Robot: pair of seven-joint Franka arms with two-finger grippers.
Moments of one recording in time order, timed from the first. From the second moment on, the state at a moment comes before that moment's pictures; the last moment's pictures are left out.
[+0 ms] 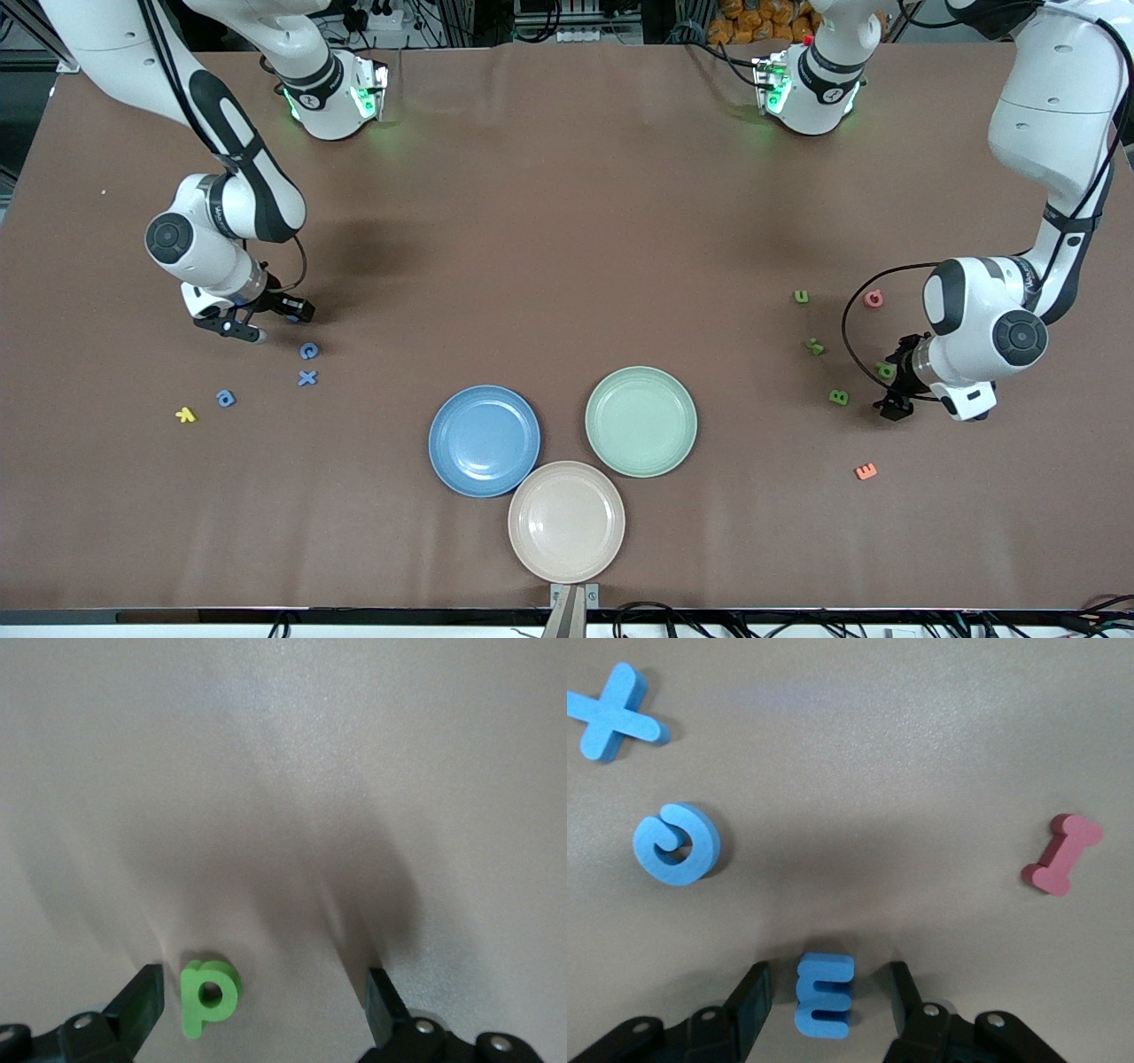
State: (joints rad) left arm 0.19 0.65 -0.13 -1.85 0.15 2.45 -1.21; right arm 0.02 0.33 -0.07 -2.43 0.06 2.72 0.19
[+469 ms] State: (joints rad) left arm 0.17 0.63 -0.13 -1.85 0.16 2.45 -1.30; right arm 0.02 0.33 -0.07 -2.43 0.06 2.72 0.19
